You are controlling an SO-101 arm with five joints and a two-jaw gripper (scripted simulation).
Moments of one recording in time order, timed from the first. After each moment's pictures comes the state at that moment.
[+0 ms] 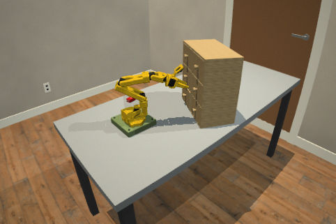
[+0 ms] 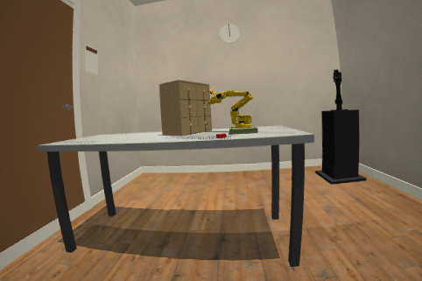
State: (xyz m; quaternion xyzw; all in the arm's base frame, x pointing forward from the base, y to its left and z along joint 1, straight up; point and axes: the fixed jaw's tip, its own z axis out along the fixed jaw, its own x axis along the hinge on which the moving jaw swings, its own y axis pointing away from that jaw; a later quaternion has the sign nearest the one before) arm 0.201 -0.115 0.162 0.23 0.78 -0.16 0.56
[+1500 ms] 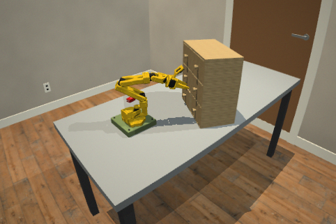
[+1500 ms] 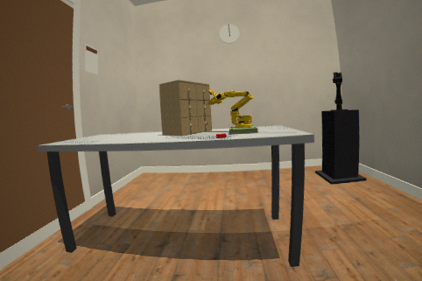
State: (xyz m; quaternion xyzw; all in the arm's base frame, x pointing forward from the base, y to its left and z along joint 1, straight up) arm 0.202 -0.116 0.158 0.23 0.78 -0.16 0.56
